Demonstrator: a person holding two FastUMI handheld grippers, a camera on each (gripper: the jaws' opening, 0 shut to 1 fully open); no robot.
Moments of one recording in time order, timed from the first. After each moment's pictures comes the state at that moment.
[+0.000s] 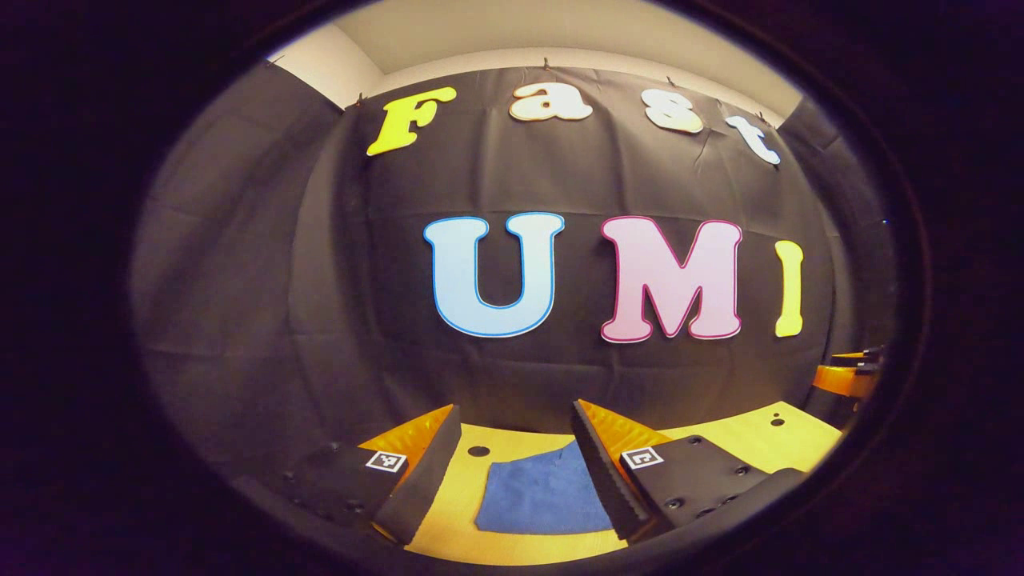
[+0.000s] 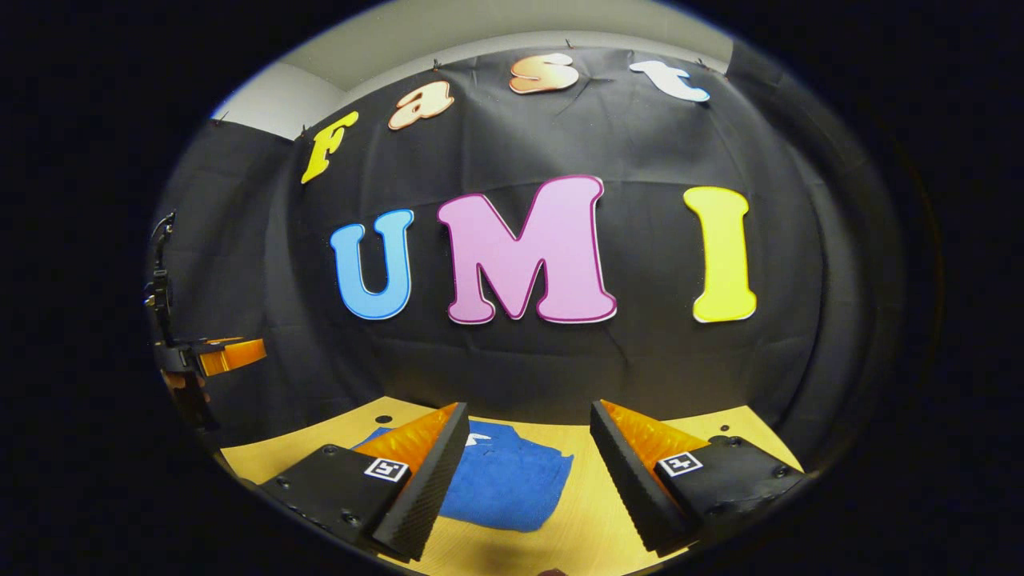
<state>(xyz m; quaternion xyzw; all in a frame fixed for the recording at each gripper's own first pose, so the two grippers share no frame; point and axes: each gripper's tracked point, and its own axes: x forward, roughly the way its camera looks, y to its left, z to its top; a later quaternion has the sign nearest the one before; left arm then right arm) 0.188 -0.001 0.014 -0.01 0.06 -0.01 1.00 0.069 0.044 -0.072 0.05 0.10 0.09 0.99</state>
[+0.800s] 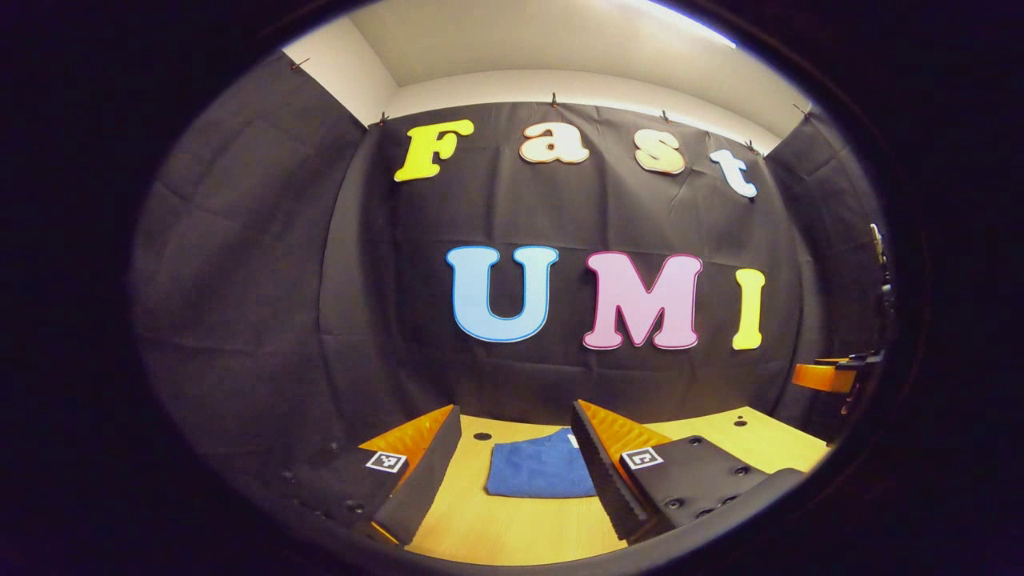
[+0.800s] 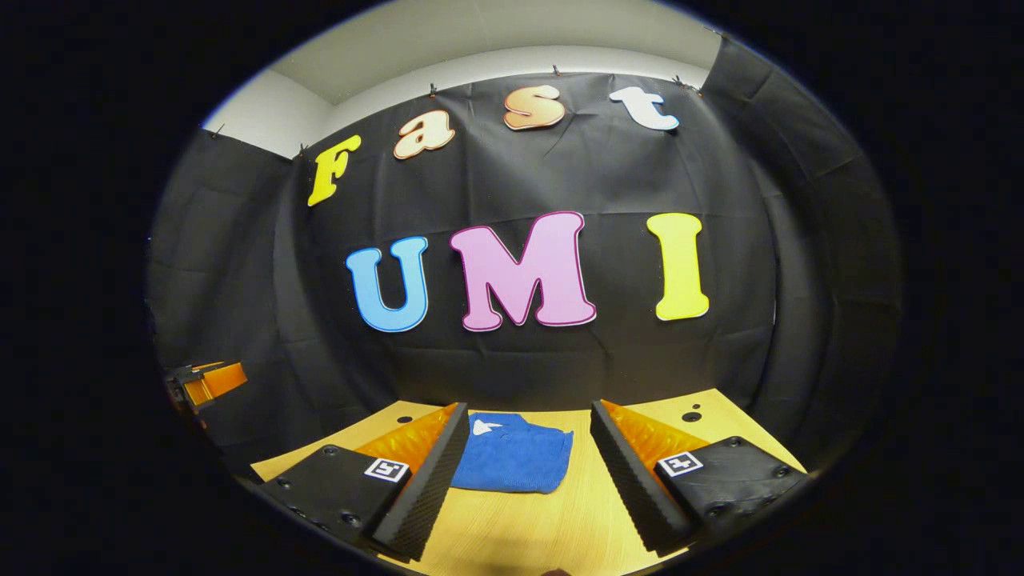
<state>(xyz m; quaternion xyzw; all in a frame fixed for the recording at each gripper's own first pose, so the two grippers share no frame) 0.037 0.021 0.037 -0.02 0.04 -0.02 1.00 -0.054 0.053 -0.021 0.08 0.09 0.07 0.99</state>
